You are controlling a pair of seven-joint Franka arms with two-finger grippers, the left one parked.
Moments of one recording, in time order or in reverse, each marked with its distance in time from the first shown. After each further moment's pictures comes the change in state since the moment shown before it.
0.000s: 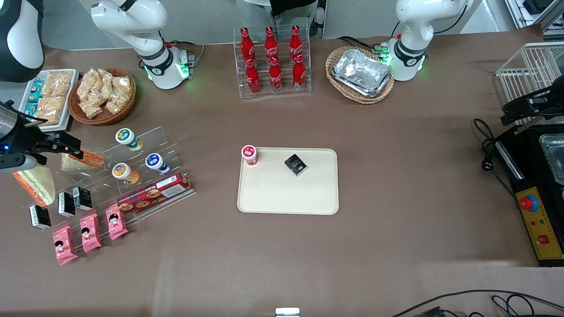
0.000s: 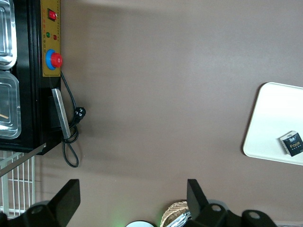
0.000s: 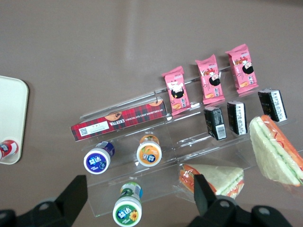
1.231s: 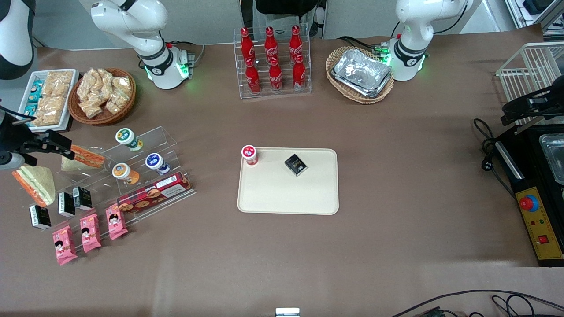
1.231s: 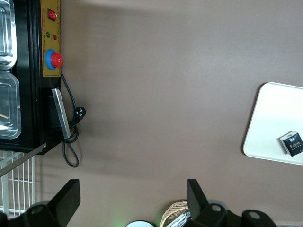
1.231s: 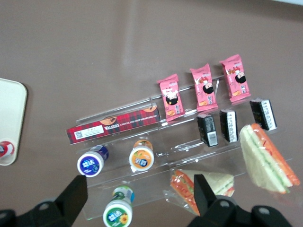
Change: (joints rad) arm -0.002 0.003 -0.026 0.021 0.008 0.011 -0.058
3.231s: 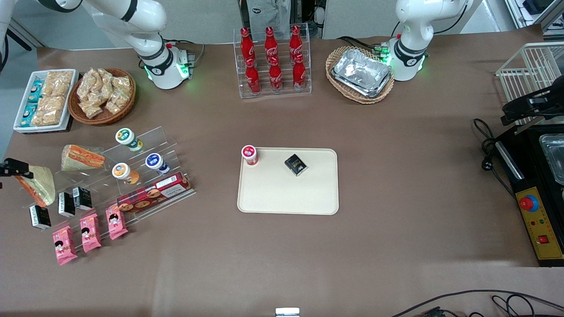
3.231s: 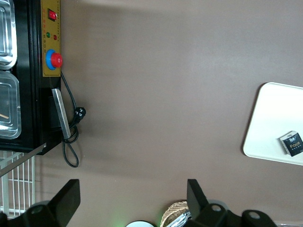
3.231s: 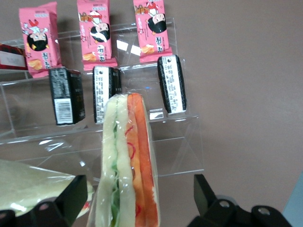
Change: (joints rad) arm -0.081 0.343 -0.395 -0.053 0.153 0.298 -0.686
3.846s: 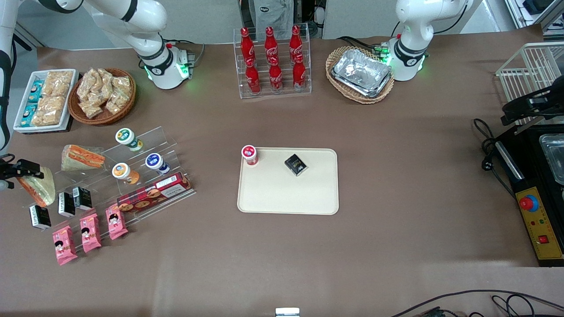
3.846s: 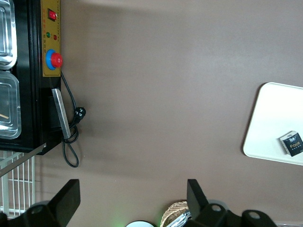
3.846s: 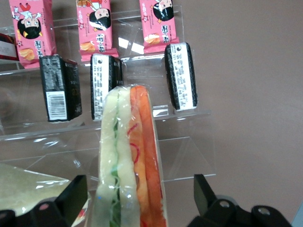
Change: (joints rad) arm 0.007 0.000 0.001 -0.069 0.000 0.065 -0.017
